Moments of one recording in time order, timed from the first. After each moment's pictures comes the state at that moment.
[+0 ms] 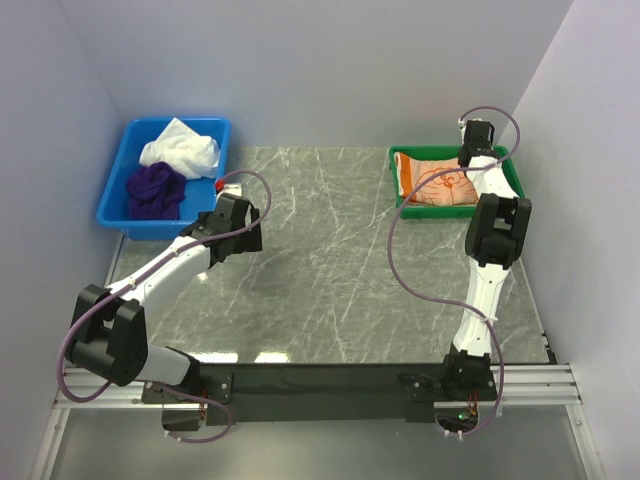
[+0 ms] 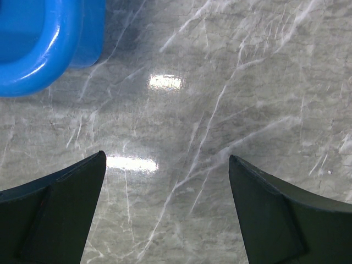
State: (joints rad) left arm -0.40 1.39 0.94 -0.42 -0.36 -0.38; right arm -0.16 2.38 2.05 -0.40 0.41 -0.41
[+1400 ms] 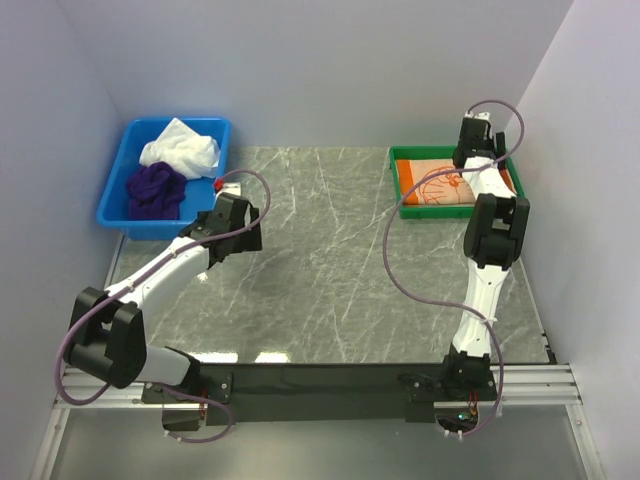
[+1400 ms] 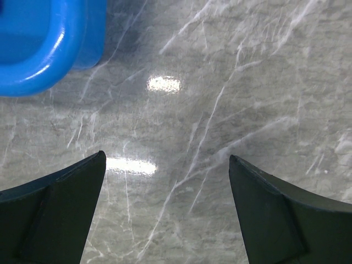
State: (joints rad) left arm -0.40 1.38 0.94 -0.42 -0.36 -0.38; right arm -0.13 2.36 2.01 -0.24 0.69 -0.38
